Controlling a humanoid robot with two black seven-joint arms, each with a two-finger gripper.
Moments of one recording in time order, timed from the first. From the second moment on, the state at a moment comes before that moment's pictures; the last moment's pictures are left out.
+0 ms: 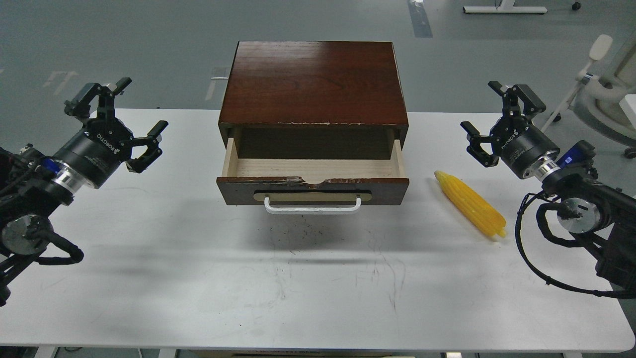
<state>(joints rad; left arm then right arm) -0.55 0.73 -0.61 -1.05 0.06 -0.49 -0.49 0.78 -0.50 0.33 0.69 -0.01 0.48 0.49</state>
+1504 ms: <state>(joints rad) -0.57 0.78 -0.61 -1.07 0.06 -0.49 -0.49 1.05 -0.77 -0.15 0.82 -1.21 0.19 0.49</state>
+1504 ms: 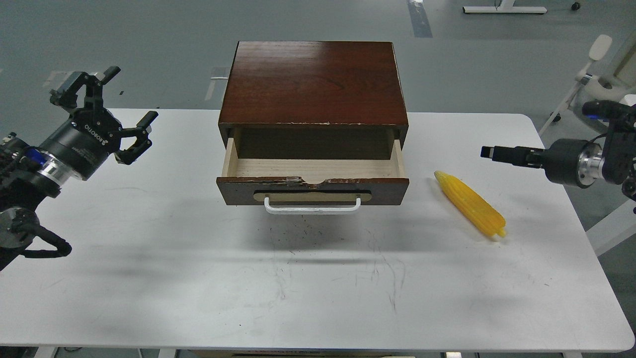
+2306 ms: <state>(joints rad) -0.57 0.78 -0.61 -1.08 0.06 -0.49 -0.49 1.01 -0.59 -0.31 0.74 -1.27 0.13 0.49</state>
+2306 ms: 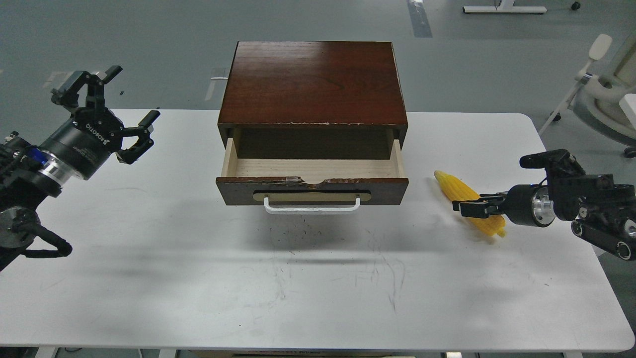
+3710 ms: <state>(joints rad) -0.57 0.86 -0.62 -1.14 0.06 -0.49 -0.49 1.79 -0.26 -0.55 1.06 -1.29 0.10 0.49</state>
